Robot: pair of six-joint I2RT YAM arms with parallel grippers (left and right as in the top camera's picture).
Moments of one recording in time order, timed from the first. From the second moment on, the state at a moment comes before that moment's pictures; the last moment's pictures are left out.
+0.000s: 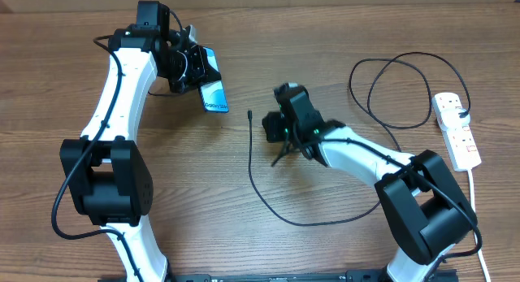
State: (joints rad) left arm -0.05 2.05 1.80 -1.00 0.56 -0.36; right arm 0.56 1.87 1.08 -0.10 -0.08 0.50
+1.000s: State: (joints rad) left arm -0.05 2.05 1.80 -1.03 0.37 -0.42; right arm 0.60 2.12 1.45 -0.46 -0.13 0.41
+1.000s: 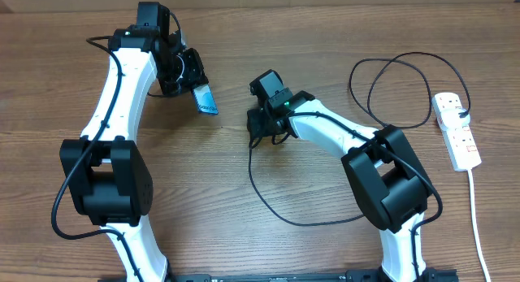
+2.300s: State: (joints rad) left arm -0.05 2.05 1.80 -1.02 0.37 -0.43; right arm 0.63 2.18 1.50 -0.43 -0.04 0.37
